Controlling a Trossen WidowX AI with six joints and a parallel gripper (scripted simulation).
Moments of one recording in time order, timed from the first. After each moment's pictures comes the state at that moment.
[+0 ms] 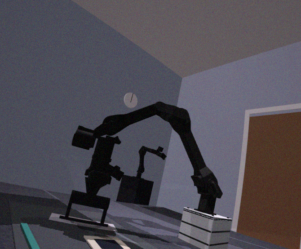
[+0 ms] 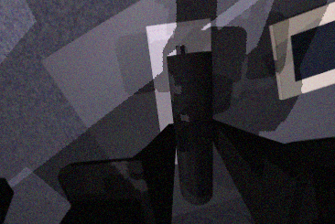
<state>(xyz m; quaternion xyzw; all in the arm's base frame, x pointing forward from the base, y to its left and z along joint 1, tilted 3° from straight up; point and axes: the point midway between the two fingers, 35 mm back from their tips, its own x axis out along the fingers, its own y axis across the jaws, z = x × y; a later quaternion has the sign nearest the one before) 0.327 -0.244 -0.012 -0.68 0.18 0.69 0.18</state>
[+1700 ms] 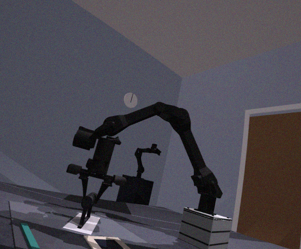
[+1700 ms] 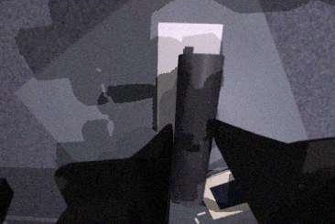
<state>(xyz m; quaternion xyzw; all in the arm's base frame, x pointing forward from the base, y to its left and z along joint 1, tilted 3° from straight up) 0.321 -0.248 -0.015 -0.62 -0.33 0.64 -0.33</state>
